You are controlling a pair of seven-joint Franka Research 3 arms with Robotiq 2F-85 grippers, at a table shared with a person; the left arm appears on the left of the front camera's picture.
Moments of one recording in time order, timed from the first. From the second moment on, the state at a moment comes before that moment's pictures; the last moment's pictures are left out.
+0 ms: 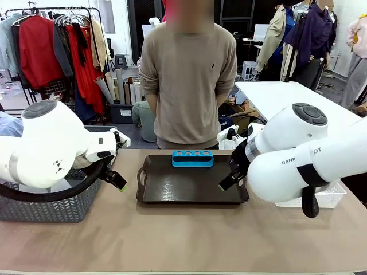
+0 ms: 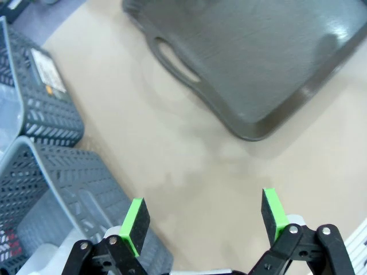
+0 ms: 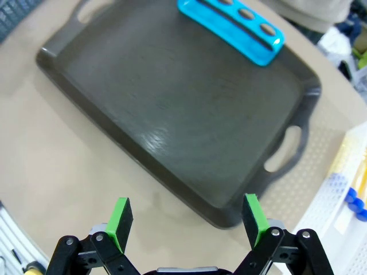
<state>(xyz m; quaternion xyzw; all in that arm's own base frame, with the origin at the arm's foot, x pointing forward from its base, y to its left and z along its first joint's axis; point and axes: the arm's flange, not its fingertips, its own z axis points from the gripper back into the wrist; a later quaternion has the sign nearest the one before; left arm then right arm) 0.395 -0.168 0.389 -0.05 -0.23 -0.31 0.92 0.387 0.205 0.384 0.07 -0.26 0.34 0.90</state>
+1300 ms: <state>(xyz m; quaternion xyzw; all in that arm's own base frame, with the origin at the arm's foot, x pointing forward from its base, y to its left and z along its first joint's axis) 0.410 -0.116 0.498 -0.14 -0.25 -0.39 0.88 0.429 0.161 0.511 0.16 -0.22 0.35 0.90</state>
